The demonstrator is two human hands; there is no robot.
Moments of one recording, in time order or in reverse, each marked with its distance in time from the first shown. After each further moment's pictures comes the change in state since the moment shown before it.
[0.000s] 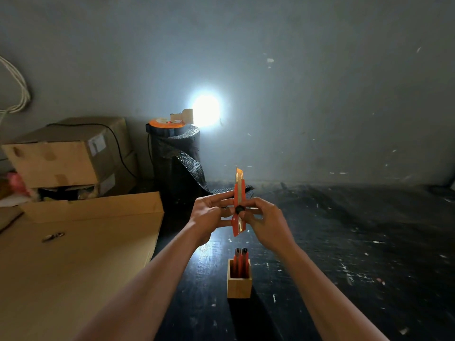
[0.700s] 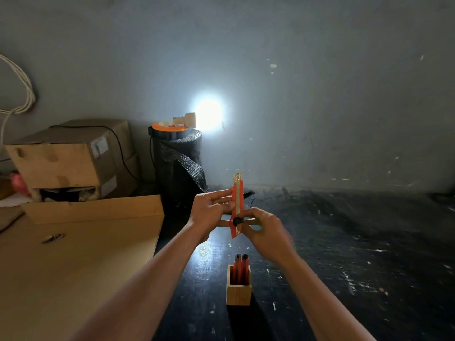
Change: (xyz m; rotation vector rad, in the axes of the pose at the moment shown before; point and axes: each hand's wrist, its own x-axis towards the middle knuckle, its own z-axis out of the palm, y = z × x) left_hand 0.011 0.011 0.001 0.115 0.079 0.083; right_hand -0.006 -0.008 -0.003 -0.063 -0.080 -0.034
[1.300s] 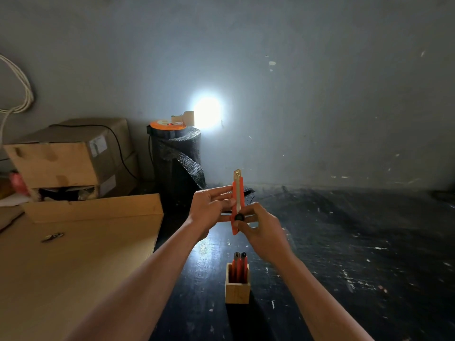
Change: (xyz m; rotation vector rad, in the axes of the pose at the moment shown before) left_hand 0.000 0.003 0.006 0.014 -0.004 0.045; right_hand -0.003 -0.001 0.002 0.028 0.050 0.024
